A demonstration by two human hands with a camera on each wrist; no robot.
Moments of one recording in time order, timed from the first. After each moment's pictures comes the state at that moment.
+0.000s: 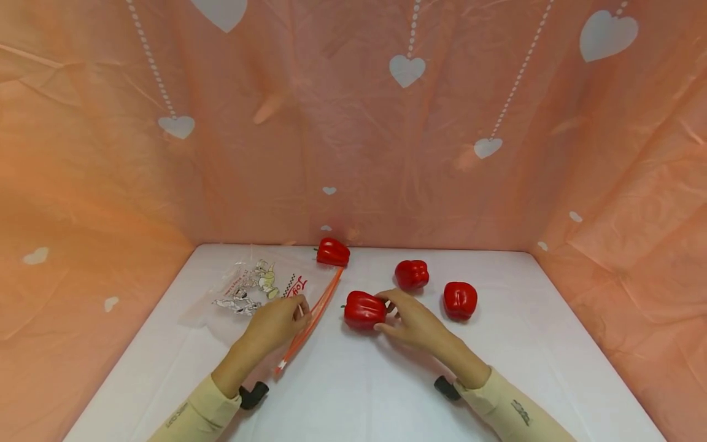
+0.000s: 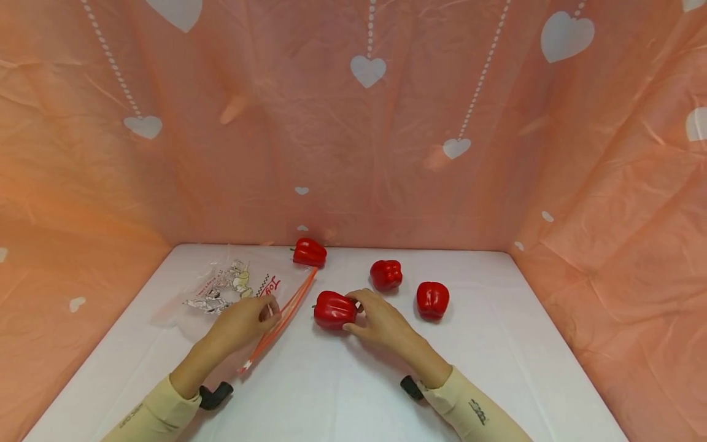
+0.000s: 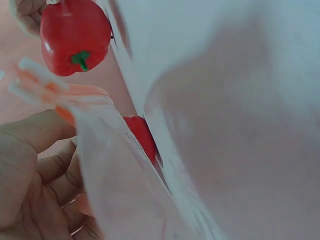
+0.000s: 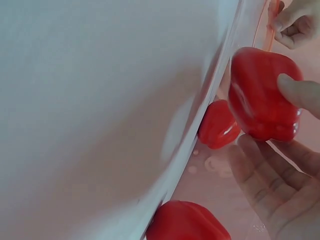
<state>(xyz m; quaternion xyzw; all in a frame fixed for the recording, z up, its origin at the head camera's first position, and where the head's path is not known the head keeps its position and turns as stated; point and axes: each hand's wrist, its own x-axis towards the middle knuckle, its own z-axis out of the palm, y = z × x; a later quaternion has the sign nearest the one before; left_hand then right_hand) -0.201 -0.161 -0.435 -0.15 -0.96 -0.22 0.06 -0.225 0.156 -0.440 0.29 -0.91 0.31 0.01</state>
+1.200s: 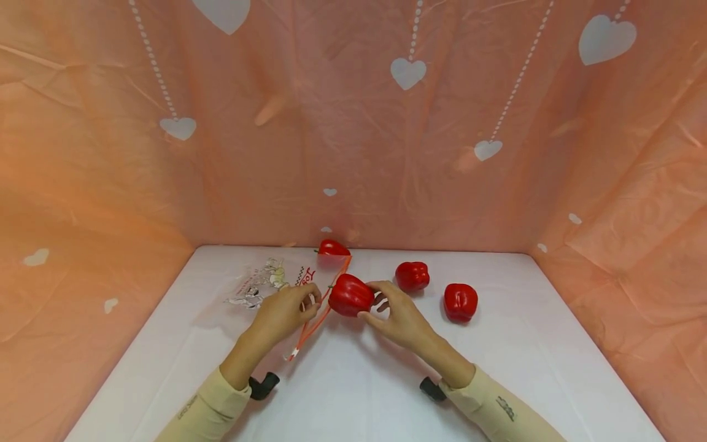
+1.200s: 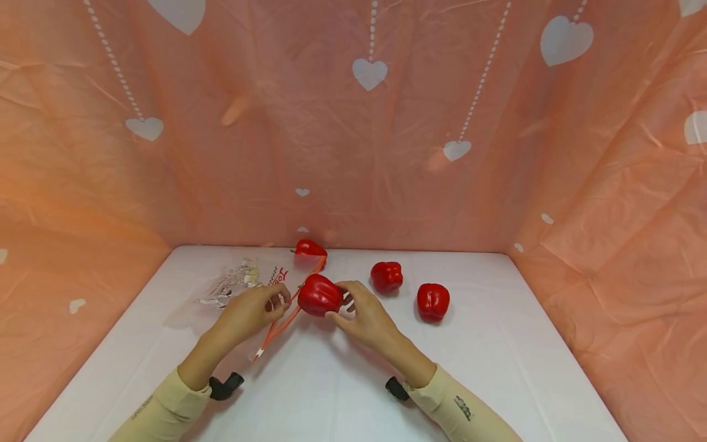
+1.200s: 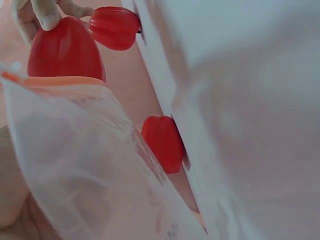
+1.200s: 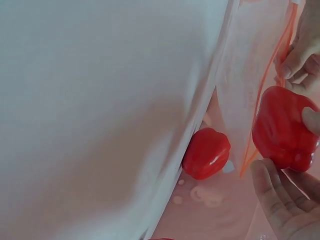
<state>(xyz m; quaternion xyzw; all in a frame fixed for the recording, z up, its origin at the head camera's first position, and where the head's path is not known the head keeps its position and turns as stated) -0.216 -0.150 -0.416 -0.17 -0.96 -0.22 0.07 -0.225 0.125 -0.435 0.30 -0.85 0.42 0.08</state>
